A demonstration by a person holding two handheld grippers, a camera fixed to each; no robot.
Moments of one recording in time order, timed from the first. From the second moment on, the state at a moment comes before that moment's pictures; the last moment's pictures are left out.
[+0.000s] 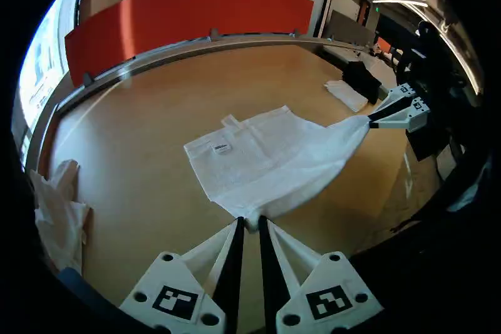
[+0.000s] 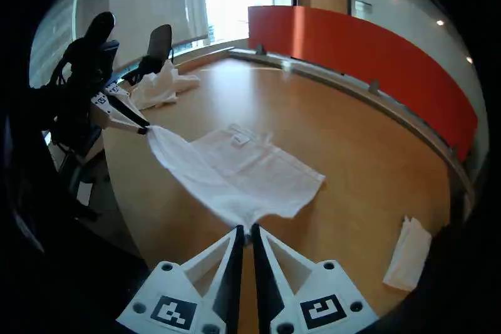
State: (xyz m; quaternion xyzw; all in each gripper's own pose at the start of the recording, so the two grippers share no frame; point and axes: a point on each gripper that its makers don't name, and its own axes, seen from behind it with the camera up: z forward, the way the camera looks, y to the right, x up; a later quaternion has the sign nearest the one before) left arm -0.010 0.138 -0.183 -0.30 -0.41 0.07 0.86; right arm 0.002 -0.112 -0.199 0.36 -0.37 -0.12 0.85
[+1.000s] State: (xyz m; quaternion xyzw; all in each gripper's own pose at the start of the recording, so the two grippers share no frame) left arm 0.008 0.147 -0.162 -0.30 -0.40 0.07 0.86; right arm 0.019 -0.106 -0.183 0.36 -0.36 -0.13 0.85
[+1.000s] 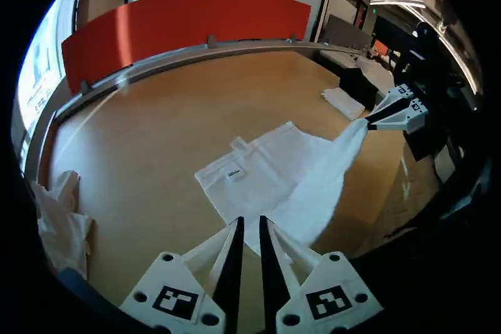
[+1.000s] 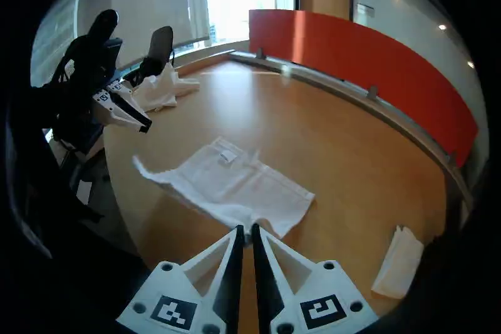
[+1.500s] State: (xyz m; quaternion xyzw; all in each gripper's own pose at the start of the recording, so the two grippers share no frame) left arm -0.007 0.160 -0.172 -0.34 -0.40 0.09 0.85; right arm 0.012 -0.111 -0.179 0.36 -0.37 -0.13 0.85
